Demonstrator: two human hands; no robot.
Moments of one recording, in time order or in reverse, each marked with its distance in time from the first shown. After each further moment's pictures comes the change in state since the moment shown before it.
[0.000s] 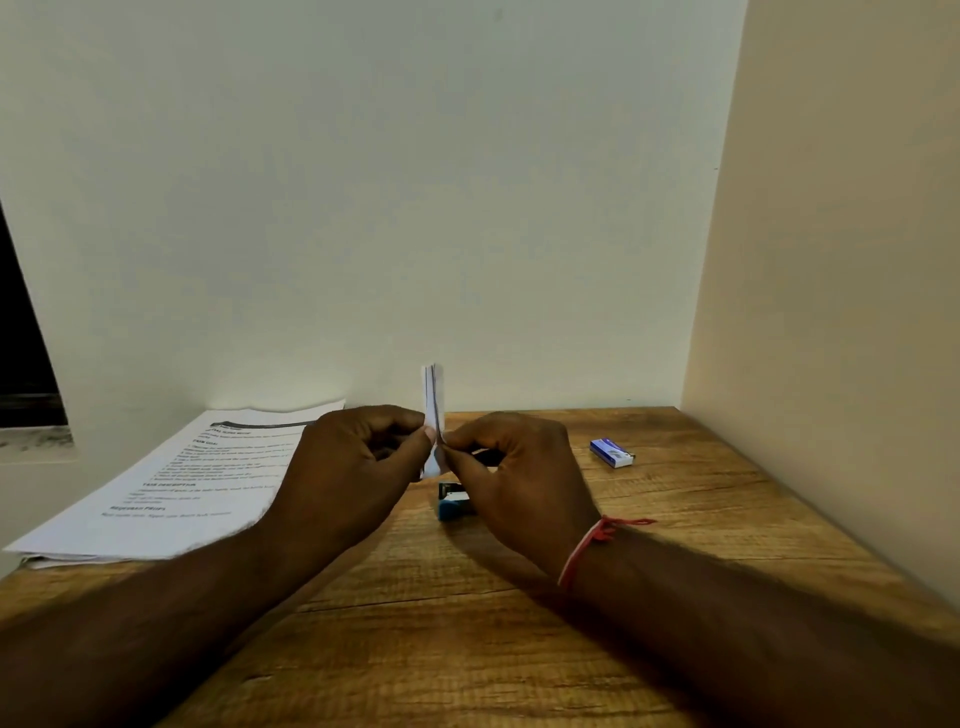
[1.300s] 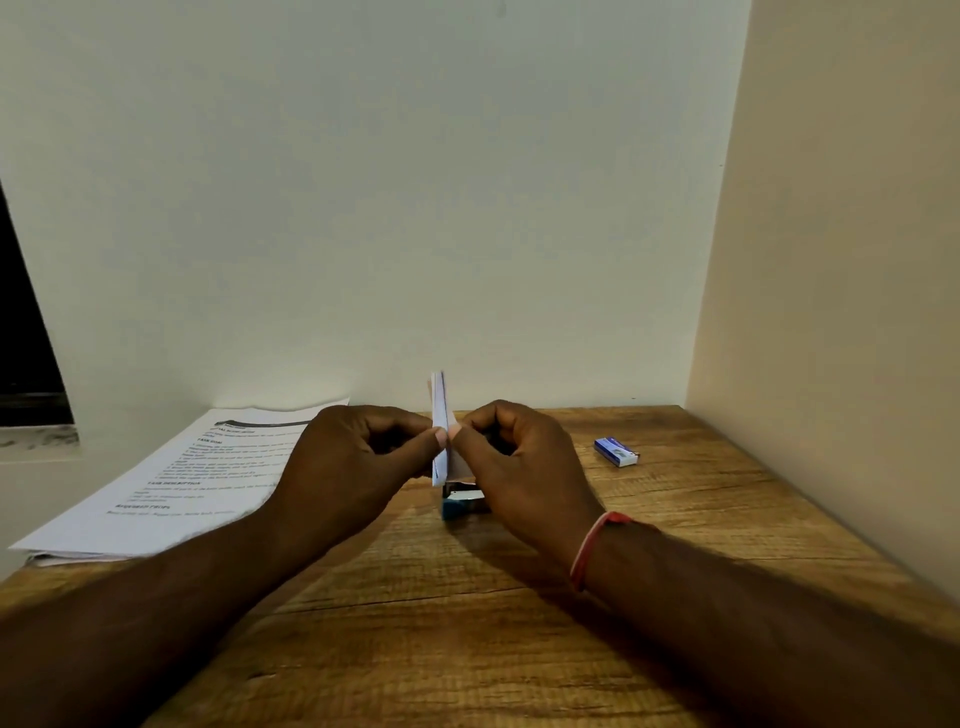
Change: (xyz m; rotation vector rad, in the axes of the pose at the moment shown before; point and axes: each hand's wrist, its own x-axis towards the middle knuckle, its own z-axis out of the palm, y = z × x) left_hand 0.003 0.004 -0.007 -0.058 -0.091 -0.013; right_hand 0.004 -0.010 -0.001 0.294 -0.013 0.314
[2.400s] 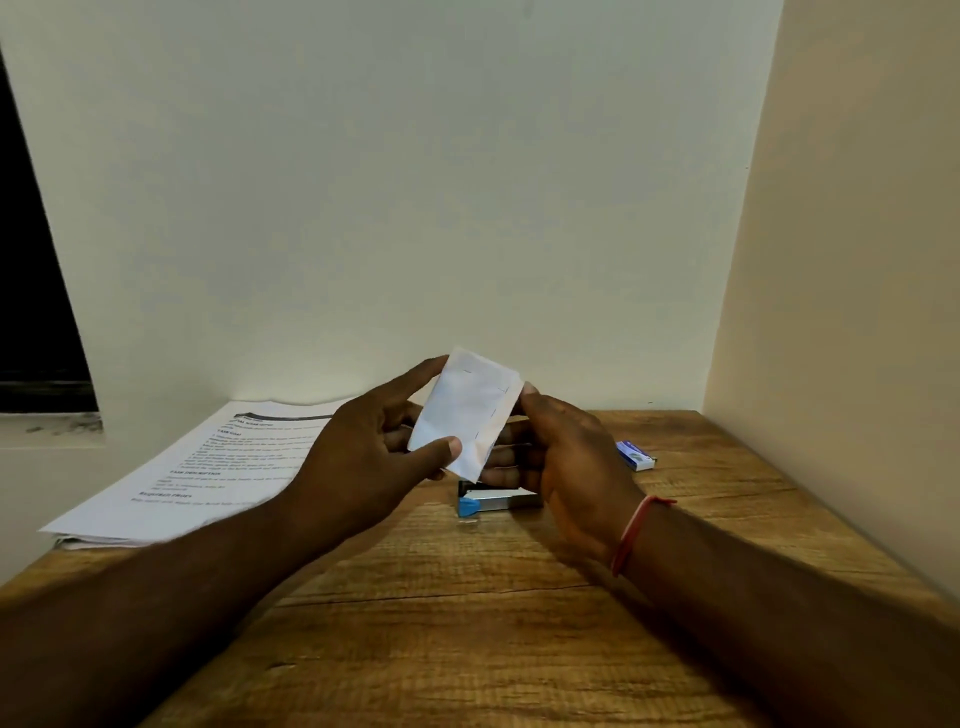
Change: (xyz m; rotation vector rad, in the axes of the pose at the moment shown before) left_hand 0.001 0.001 -0.006 -0.130 -0.059 -0.039; right_hand 0.008 -0.006 -0.018 0.604 -0.082 0.349
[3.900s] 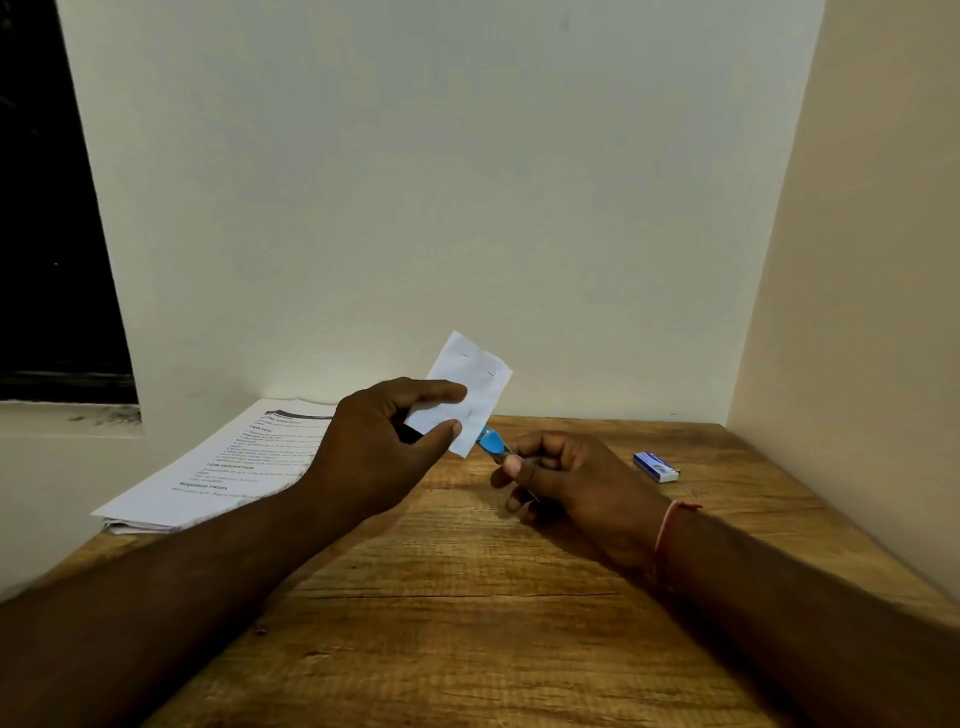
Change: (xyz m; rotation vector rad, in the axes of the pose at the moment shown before) left_hand 0.013 -0.027 -0.013 0.143 0.175 0.109; right_hand 0.020 0.025 -0.025 -0.217 -0.251 0.122
